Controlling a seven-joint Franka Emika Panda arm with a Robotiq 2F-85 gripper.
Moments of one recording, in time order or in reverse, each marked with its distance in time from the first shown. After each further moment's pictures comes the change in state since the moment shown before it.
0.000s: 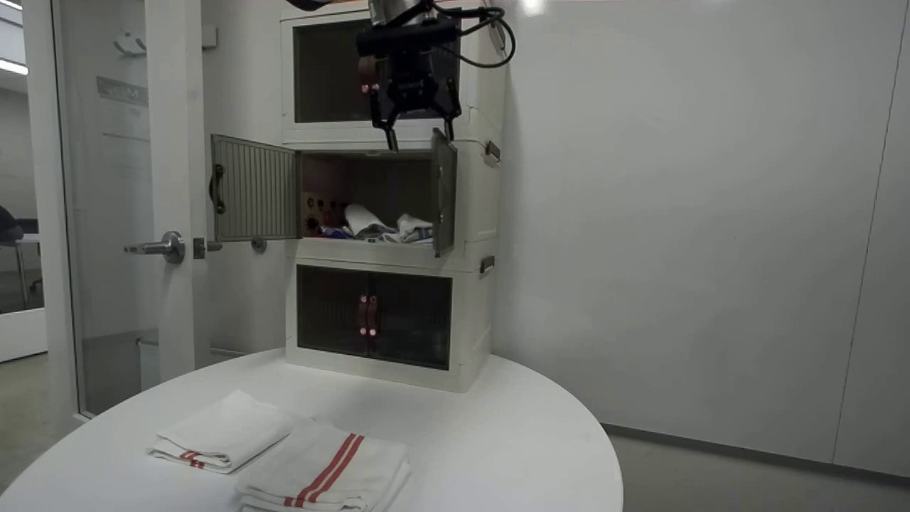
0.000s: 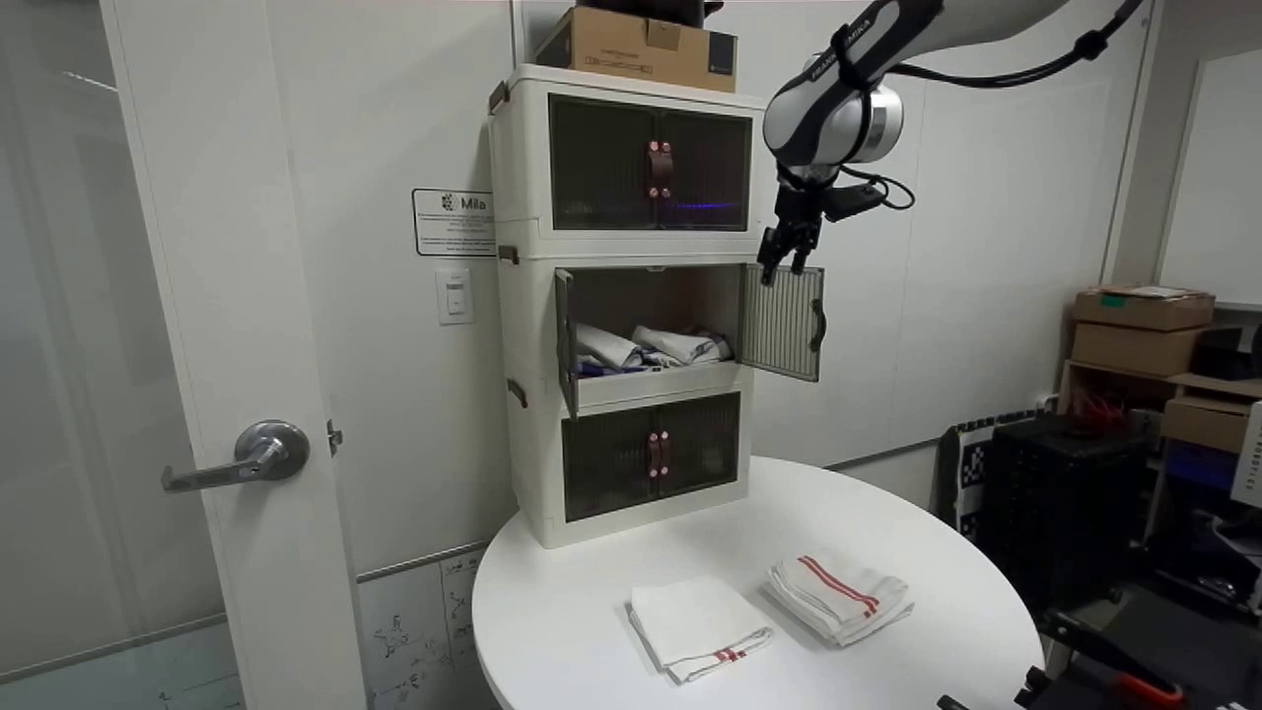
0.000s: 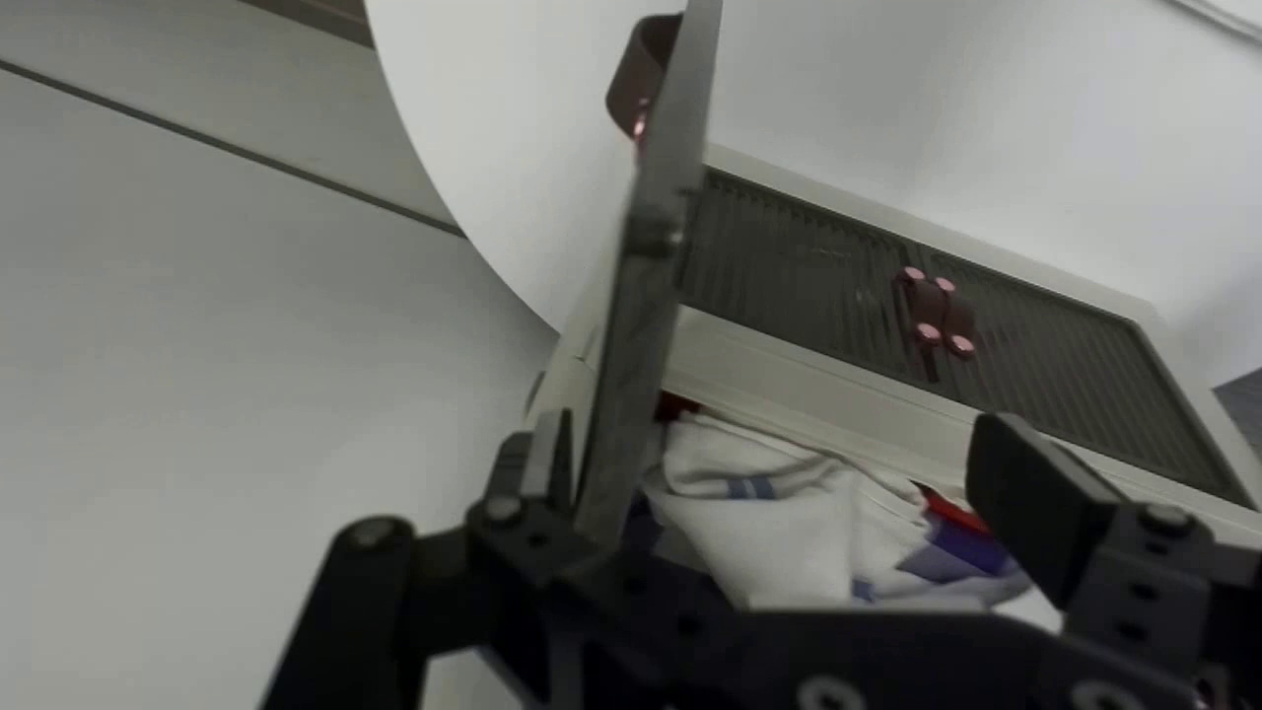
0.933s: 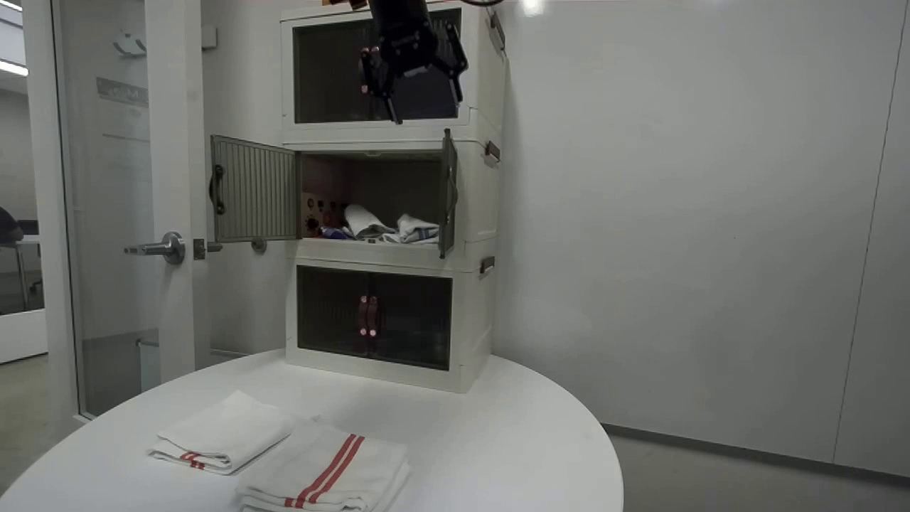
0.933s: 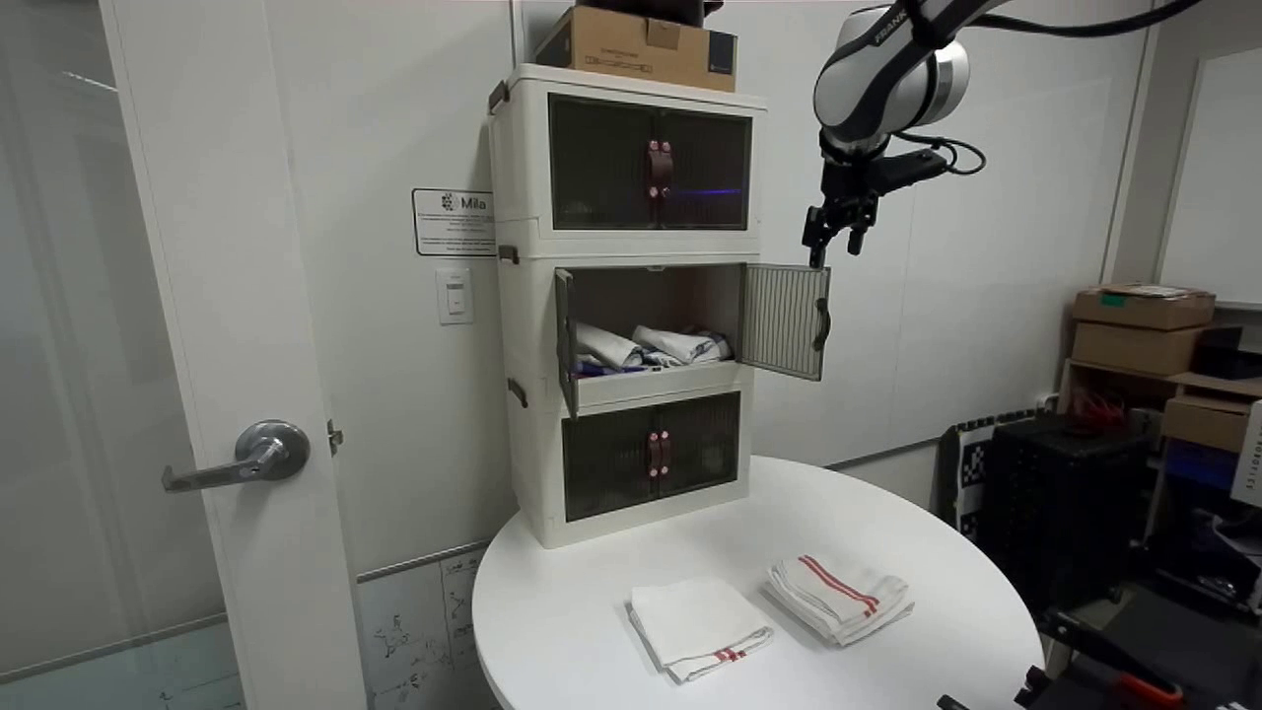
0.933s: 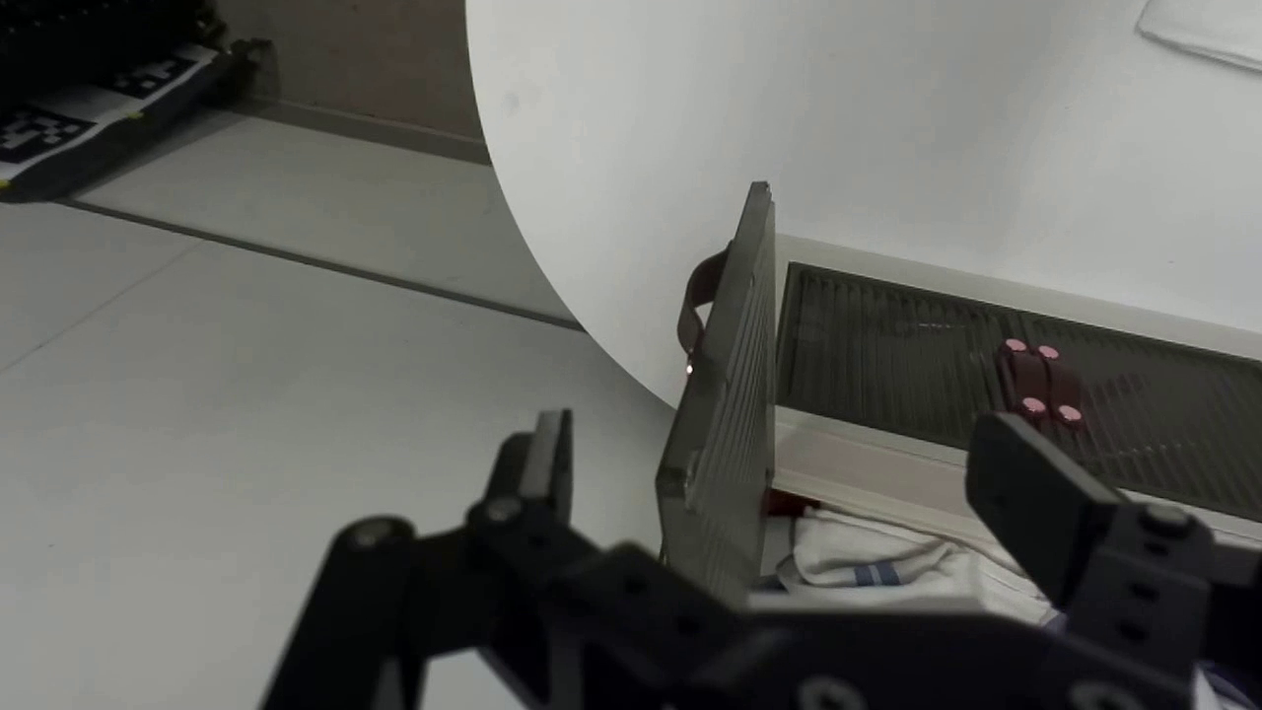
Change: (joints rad) arm 0.025 -0.222 -0.068 -0.212 -0.204 -0.020 0.254
